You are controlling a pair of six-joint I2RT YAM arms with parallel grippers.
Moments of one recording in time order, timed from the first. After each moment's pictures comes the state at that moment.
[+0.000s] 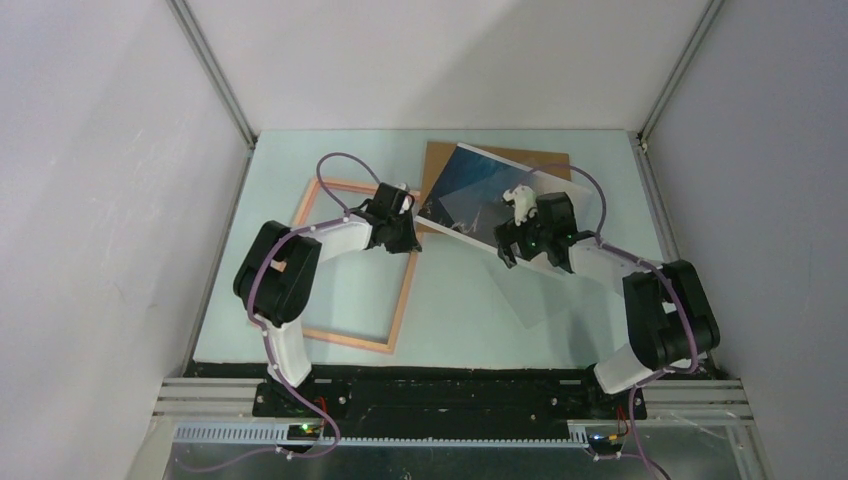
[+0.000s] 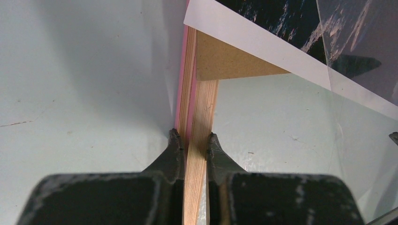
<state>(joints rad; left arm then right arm) -0.48 1.87 1.12 -0.20 0.12 -0.57 0.30 1.53 0.80 -0.02 -0.22 -0.22</state>
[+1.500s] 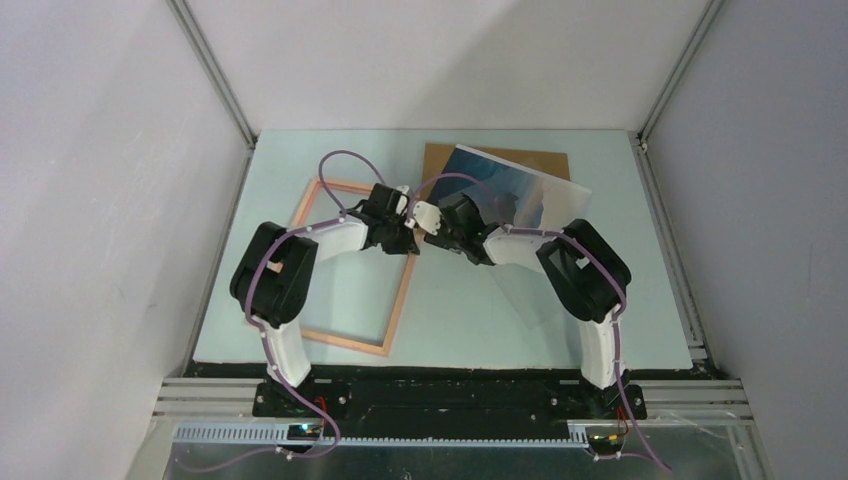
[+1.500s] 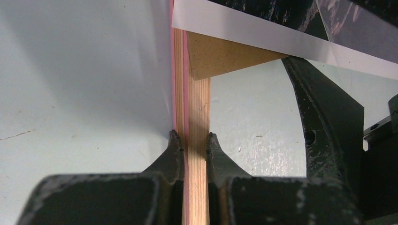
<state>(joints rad) -0.47 1.85 1.10 -0.21 0.20 -0.42 0.70 2.00 1.20 0.10 0.15 -0.66</state>
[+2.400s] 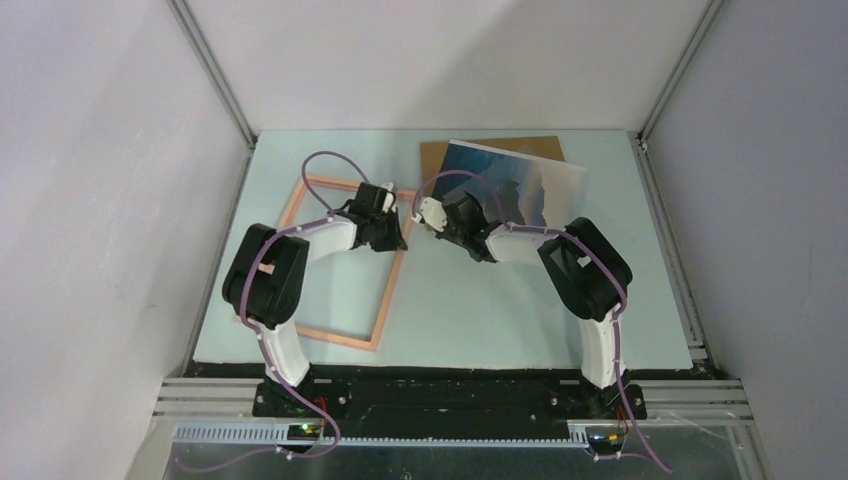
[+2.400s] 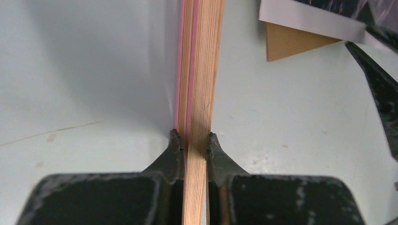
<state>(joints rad) -0.40 1.82 1.06 -0.18 0.18 -0.43 0.69 2.01 1.21 0.07 0.23 -0.63</state>
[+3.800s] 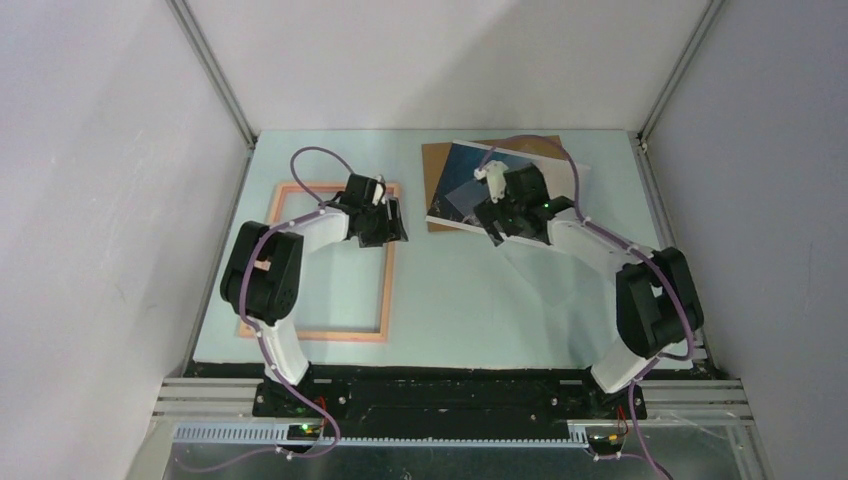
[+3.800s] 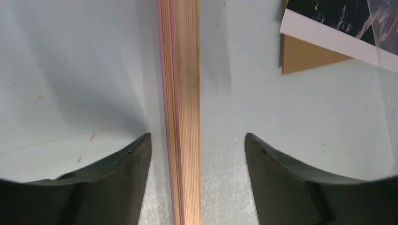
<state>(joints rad) -0.33 1.84 1.12 -0.23 0.17 -0.45 0.47 1.65 1.17 -0.32 0.04 -0.26</state>
